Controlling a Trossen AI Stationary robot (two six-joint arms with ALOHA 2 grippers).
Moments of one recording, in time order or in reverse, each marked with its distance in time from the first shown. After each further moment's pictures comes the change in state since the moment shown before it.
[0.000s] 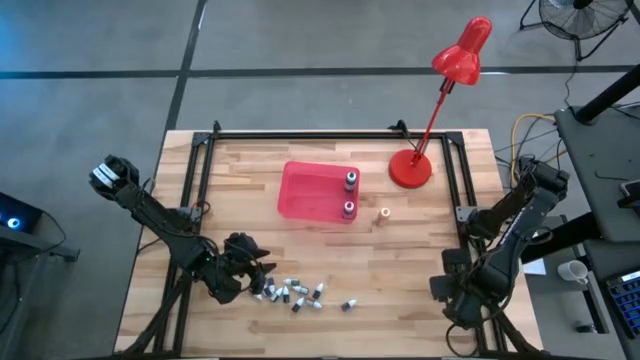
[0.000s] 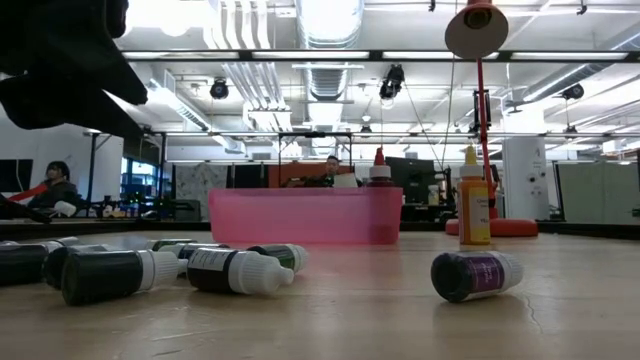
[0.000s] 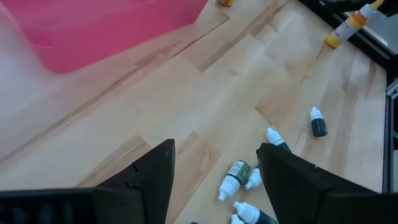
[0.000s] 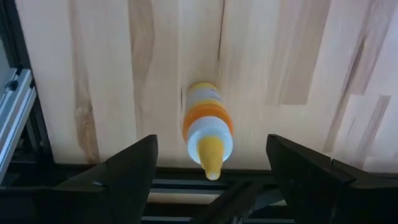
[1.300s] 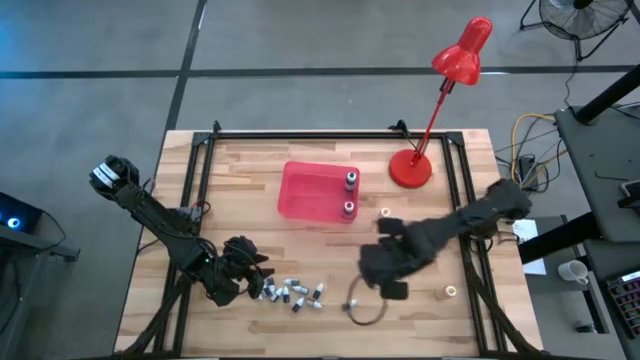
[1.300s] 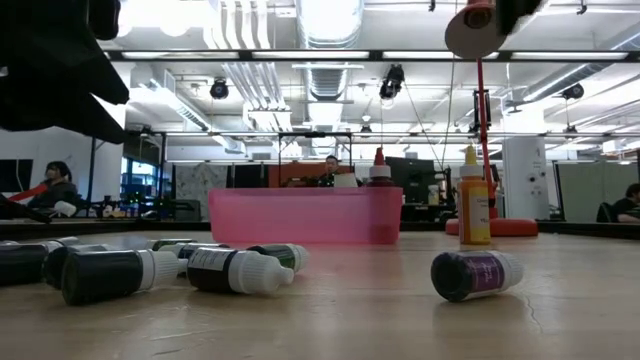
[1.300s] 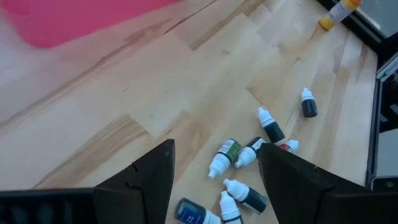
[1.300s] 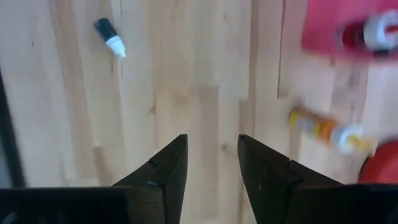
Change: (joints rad) left arm -0.025 0.000 0.000 0.001 0.060 -0.023; right arm -0.506 0.358 0.673 -0.237 0.169 -0.437
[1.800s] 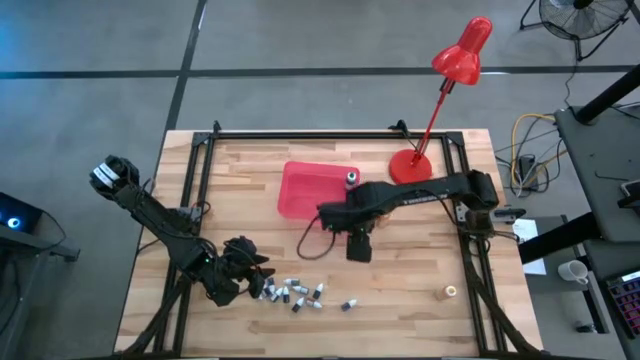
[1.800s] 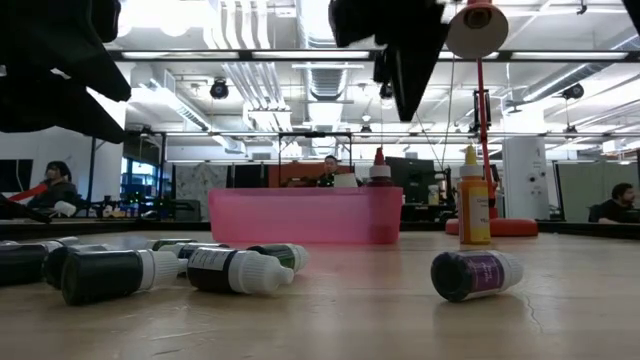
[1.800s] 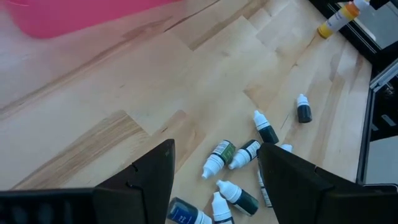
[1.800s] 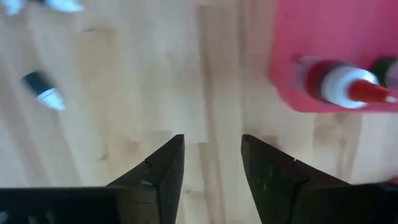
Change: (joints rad) left arm 0.000 0.000 0.000 0.010 0.000 -0.053; right arm -0.340 0.185 0.074 0.087 -0.162 -0.293
